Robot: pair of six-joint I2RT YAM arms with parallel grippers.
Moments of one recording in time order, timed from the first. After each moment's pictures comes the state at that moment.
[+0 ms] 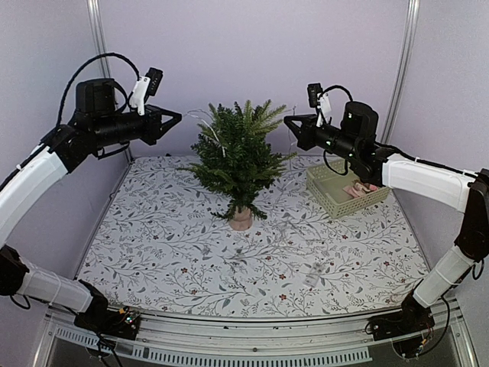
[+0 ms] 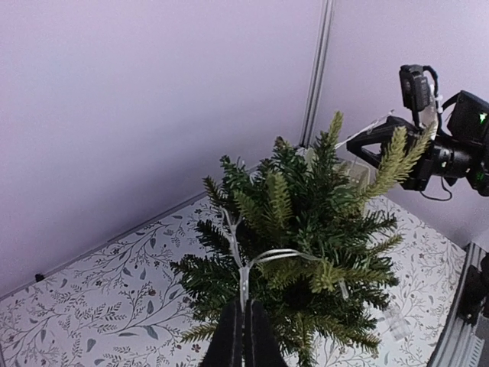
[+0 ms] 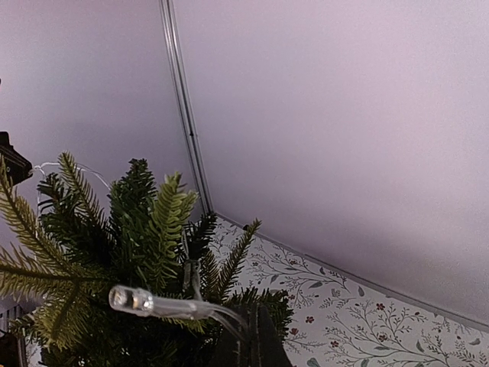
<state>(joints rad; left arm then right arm) -0.50 1.26 1.41 -0.38 0.26 0.00 0.59 1.58 1.25 0.36 -0.22 0.14</state>
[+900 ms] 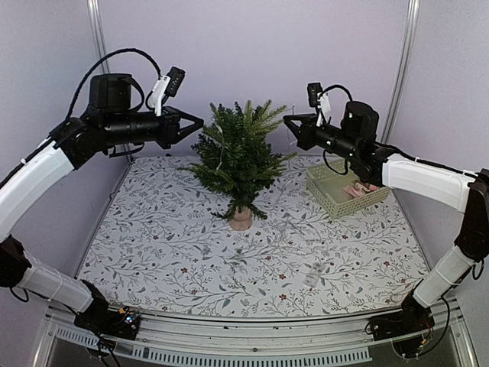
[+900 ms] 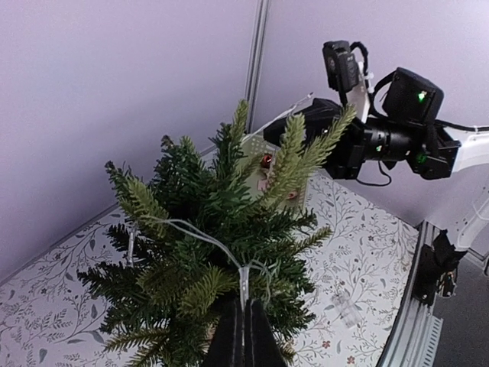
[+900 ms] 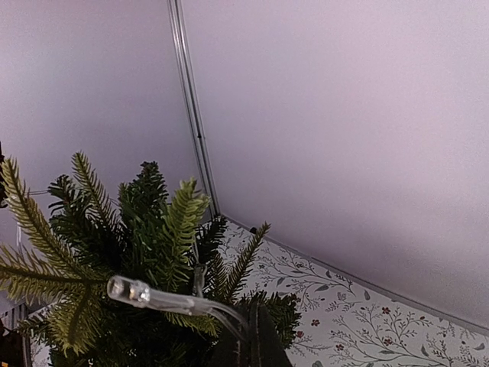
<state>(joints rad) -0.63 1.30 1.49 -0.44 0.31 -0.05 0.59 1.58 1.25 0.38 -0.25 0.15</state>
